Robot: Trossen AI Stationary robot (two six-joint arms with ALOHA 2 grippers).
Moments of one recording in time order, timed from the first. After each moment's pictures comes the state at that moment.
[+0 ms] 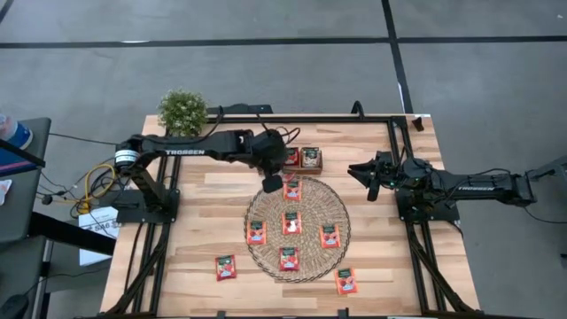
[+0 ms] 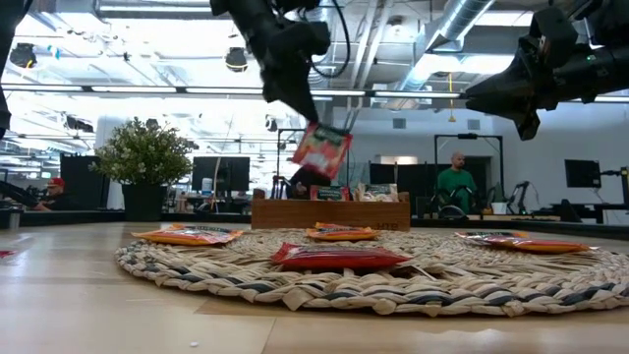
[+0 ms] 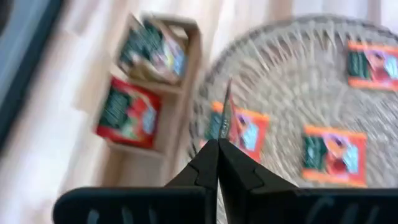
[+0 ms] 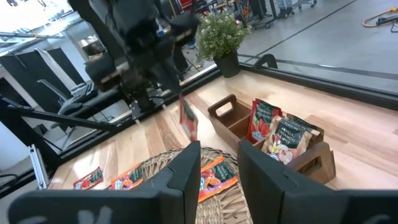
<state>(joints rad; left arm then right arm) 0.19 1.69 1.42 -0.62 -0.04 -0.01 -0.11 0.37 0.15 0.08 0.16 0.39</state>
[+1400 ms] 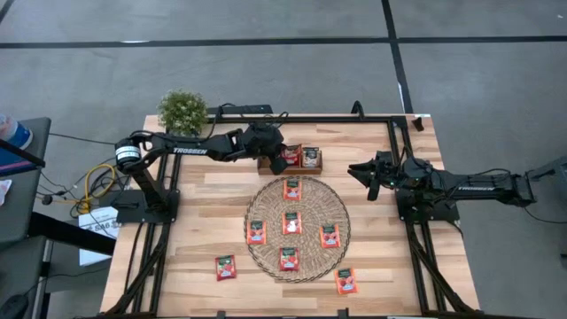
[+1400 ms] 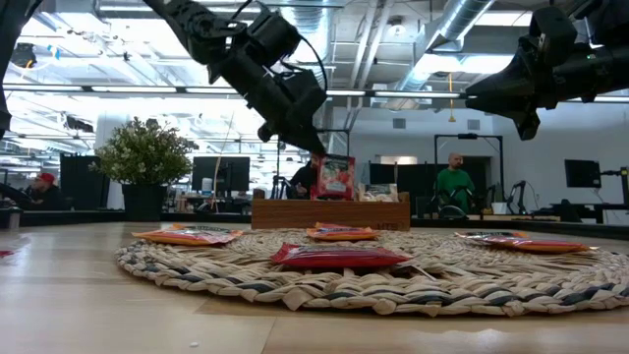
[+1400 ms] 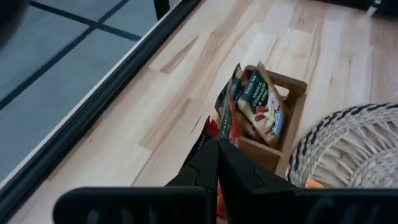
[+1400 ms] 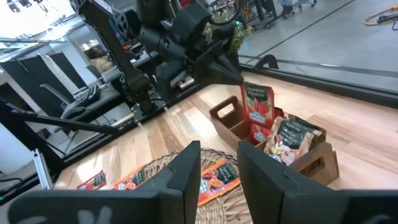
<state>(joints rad) 0.33 1.70 1.07 0.06 -0.14 -0.05 -0.11 0.37 0.15 0.09 0.16 0.41</state>
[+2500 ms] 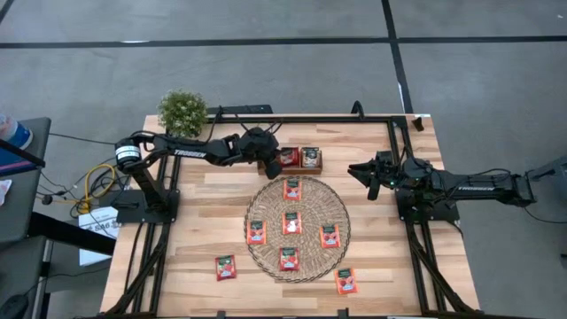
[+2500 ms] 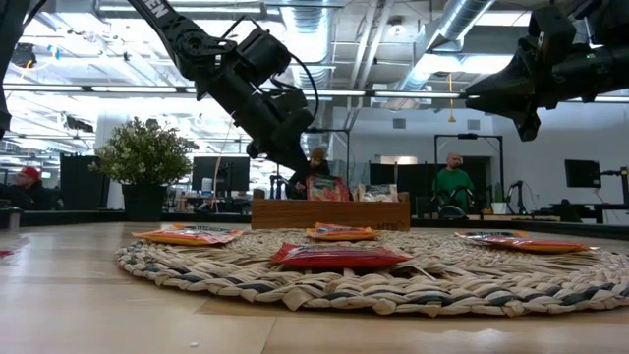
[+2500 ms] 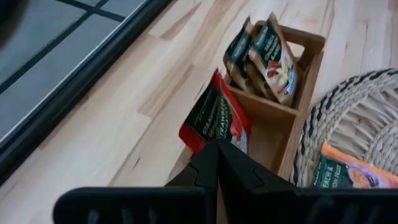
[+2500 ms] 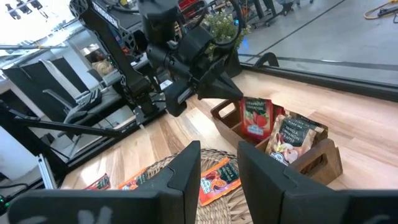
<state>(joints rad) 0.35 1.70 0.95 0.14 -0.13 -0.04 -0.11 0.37 0.15 0.09 0.16 0.45</state>
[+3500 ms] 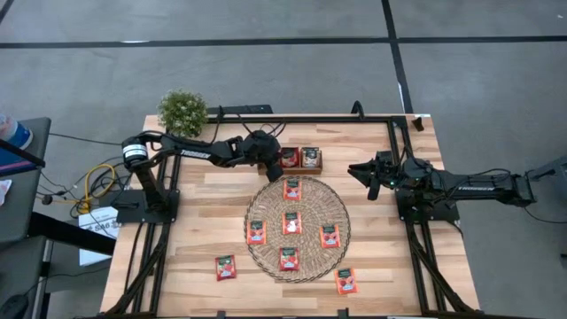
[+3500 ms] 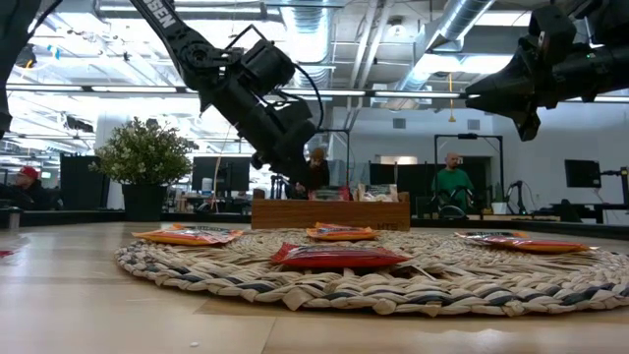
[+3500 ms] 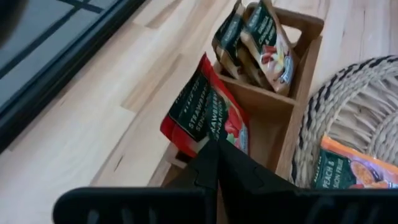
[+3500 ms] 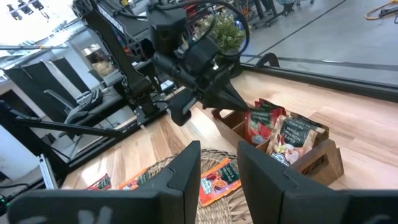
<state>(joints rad) 0.35 1.76 0.95 0.18 -0.09 -0.04 -0.10 0.37 0.15 0.09 0.16 0.45</state>
